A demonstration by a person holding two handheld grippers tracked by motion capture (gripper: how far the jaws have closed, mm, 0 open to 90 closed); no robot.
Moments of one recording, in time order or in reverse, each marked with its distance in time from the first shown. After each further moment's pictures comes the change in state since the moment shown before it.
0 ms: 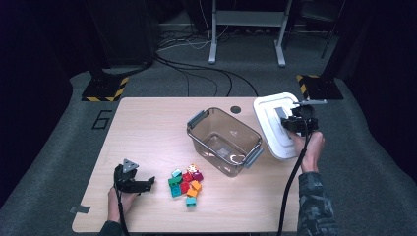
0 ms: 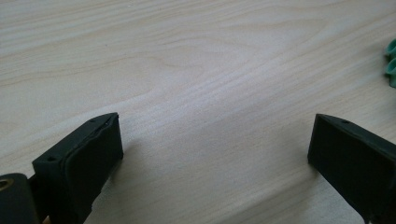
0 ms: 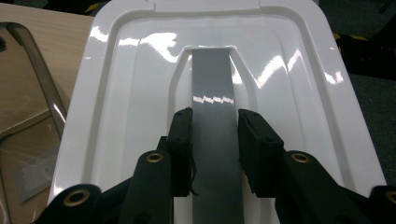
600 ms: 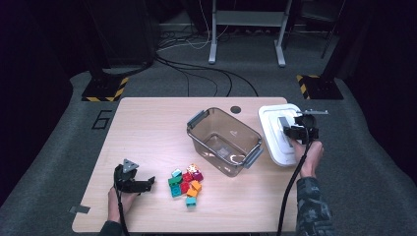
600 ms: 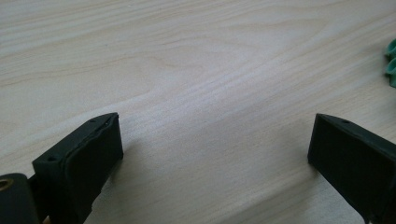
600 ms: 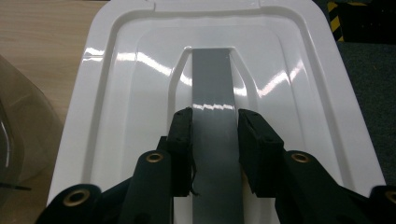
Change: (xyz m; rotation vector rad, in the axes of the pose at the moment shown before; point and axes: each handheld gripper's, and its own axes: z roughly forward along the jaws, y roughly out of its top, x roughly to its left) left arm 0.000 0.000 0.000 0.001 0.001 0.000; right arm -0.016 -0.033 0.025 0.041 -0.021 0.095
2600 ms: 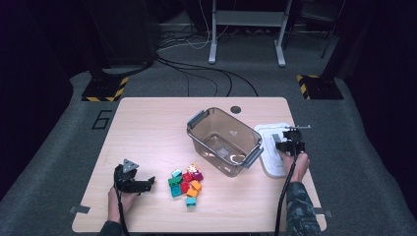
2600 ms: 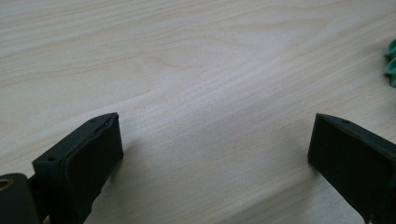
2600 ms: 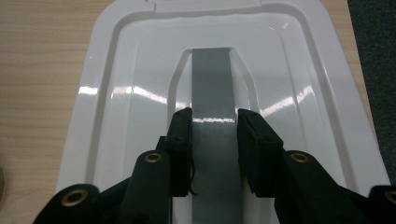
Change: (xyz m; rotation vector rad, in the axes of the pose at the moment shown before) left arm 0.000 0.000 0.000 0.000 0.000 0.000; right arm -0.003 -0.052 0.077 0.132 -0.025 0.050
